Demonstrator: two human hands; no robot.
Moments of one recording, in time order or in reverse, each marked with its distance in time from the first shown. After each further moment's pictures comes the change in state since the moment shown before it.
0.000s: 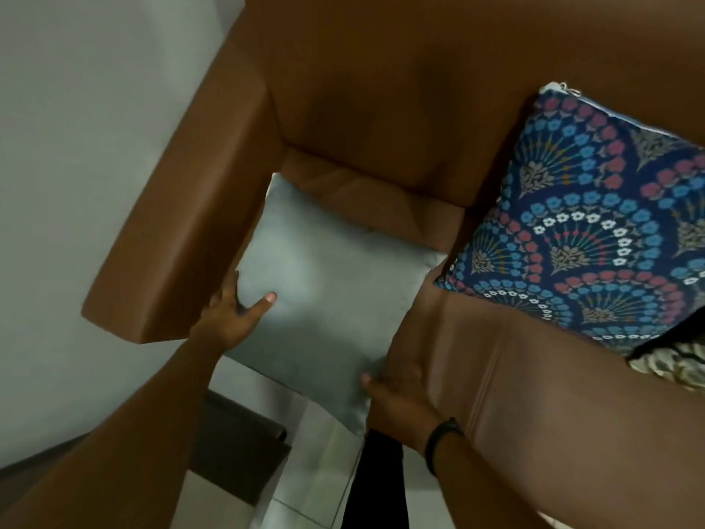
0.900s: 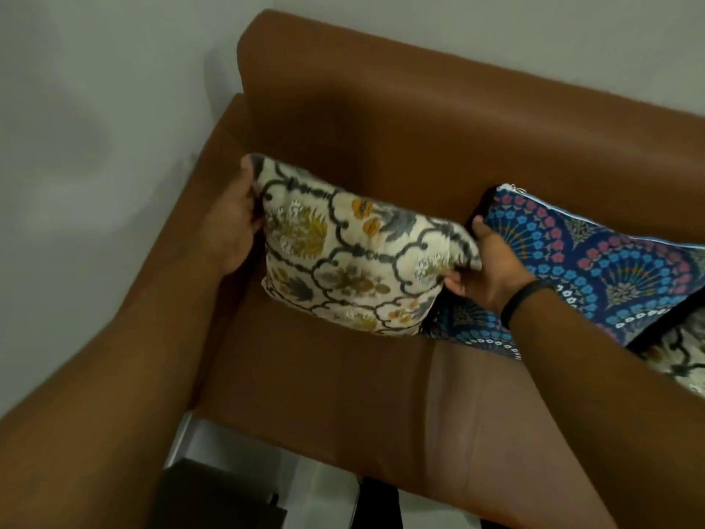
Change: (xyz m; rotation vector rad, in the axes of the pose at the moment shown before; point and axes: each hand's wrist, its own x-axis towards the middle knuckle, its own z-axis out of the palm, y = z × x) left_hand 0.038 0.230 -0.159 -0.915 -0.192 0.375; right_hand -0.012 -0.265 -0.189 0.630 0.316 0.009
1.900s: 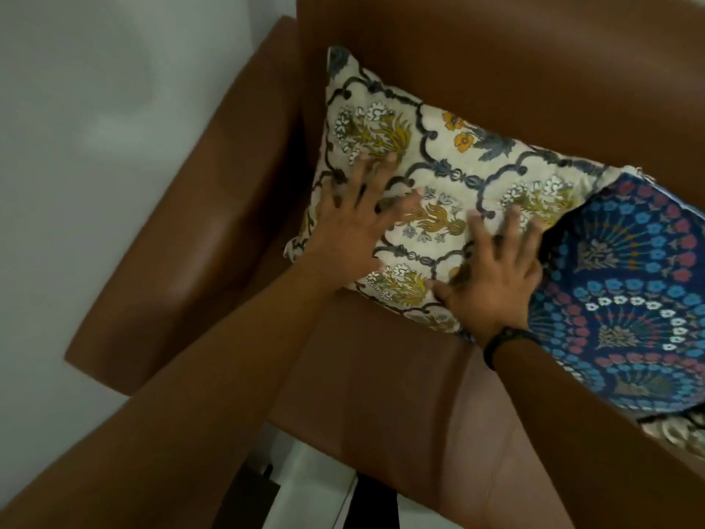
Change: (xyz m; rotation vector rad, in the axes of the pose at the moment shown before) left_hand 0.035 -0.128 0.055 1.568 -0.017 0.783; right_hand 0.076 0.110 0.038 -1.288 0.470 -0.979
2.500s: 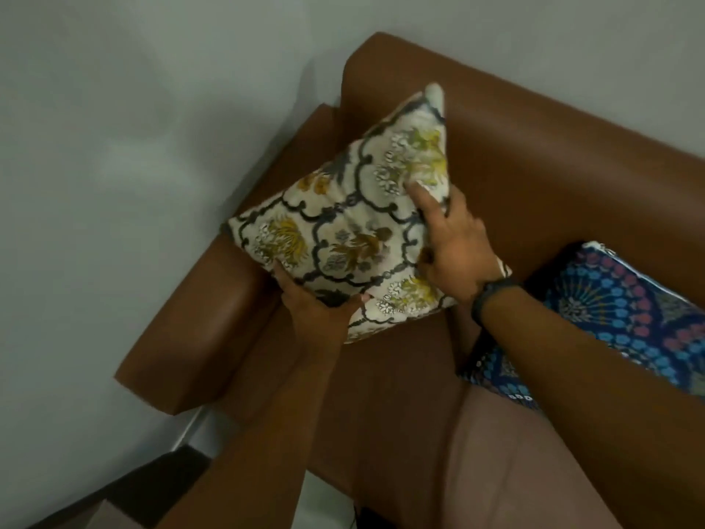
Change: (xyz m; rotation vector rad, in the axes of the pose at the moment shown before) left_hand -0.083 0.011 -0.010 -1.066 0.514 -1.098; right_hand 0.086 -0.116 -0.107 0.108 -0.164 -0.459
